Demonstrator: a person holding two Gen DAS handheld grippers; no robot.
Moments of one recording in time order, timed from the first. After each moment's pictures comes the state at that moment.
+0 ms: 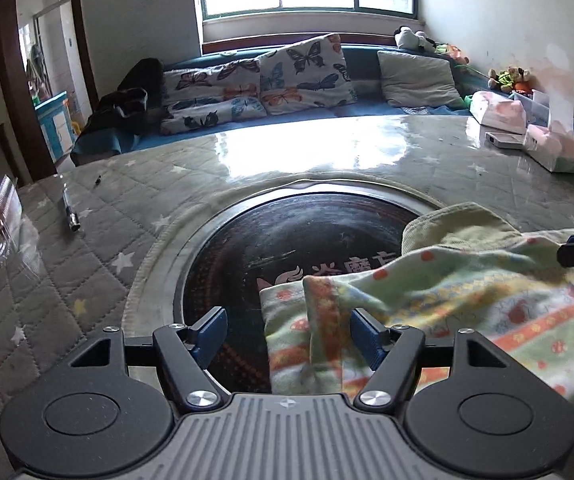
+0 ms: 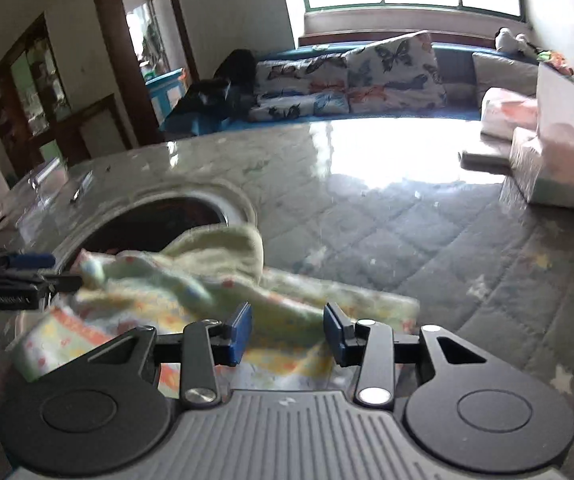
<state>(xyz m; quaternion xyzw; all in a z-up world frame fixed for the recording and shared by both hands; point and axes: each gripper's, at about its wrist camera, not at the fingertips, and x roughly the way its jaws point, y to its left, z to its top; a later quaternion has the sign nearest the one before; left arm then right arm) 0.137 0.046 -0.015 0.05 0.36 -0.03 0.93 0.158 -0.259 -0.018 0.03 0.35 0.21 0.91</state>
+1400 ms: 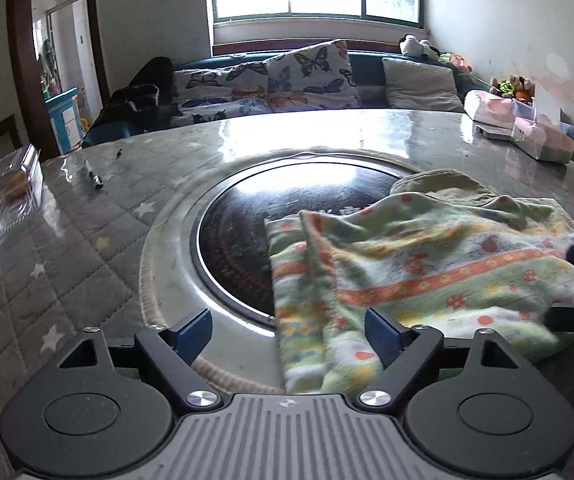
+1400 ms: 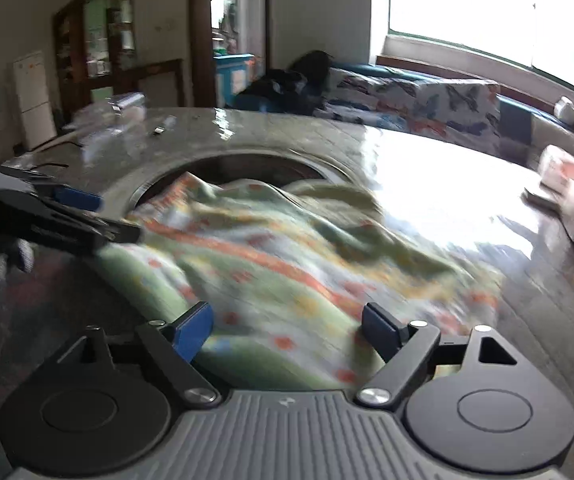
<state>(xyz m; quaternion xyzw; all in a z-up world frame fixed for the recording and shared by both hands) 0.070 0.052 -0.026 0.03 0.34 -0.02 0.94 0.071 -0.210 -0.039 -0.08 0.33 0.26 0.91</state>
